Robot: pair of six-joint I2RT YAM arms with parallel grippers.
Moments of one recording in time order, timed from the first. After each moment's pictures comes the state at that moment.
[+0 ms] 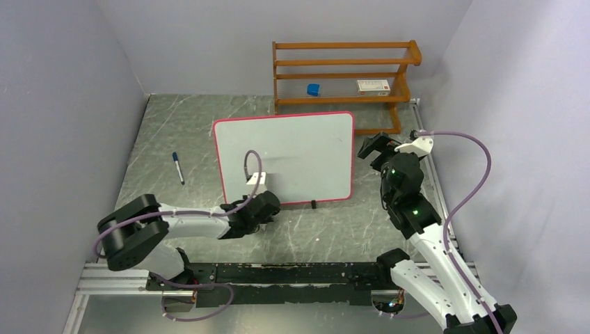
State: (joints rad) left arm -1.02 1.43 0.54 0.03 -0.53 -0.84; right arm 0.39 0.74 0.72 -0.12 0.54 0.45
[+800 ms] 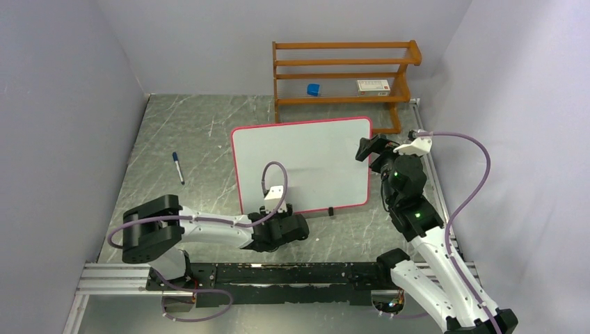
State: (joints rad) left arm -1.32 1.61 0.81 -0.30 -0.71 -1.27; right arm 0.39 0.70 0.72 -0.14 0.45 0.43
